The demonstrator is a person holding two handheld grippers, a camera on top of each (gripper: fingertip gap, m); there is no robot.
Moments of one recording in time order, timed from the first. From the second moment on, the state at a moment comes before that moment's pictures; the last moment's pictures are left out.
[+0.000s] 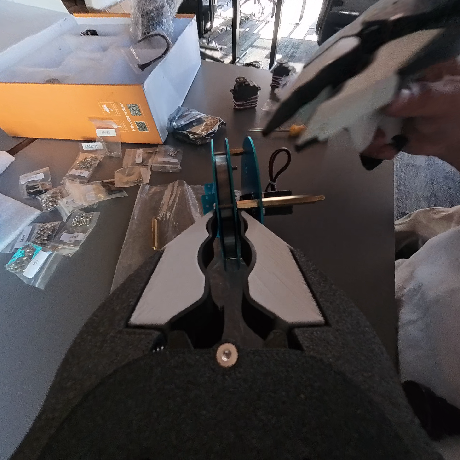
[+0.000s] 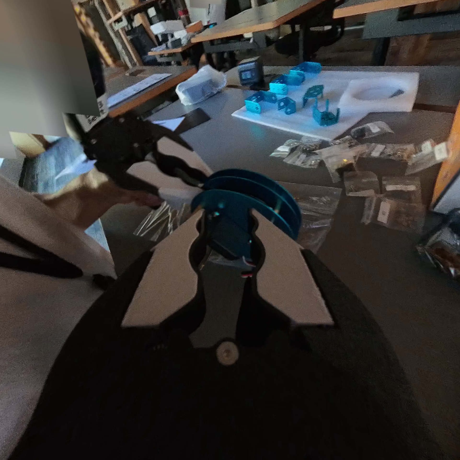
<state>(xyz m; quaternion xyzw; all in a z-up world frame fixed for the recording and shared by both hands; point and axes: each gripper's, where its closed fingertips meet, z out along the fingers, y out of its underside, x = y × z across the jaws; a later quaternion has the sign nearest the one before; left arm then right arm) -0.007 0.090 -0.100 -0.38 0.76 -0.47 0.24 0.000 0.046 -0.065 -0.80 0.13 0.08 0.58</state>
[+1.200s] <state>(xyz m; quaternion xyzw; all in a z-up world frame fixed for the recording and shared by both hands) -0.094 0.164 -0.109 -0.42 0.70 -0.54 0.23 -0.050 0.157 -0.054 -0.84 0.08 0.13 0.51</state>
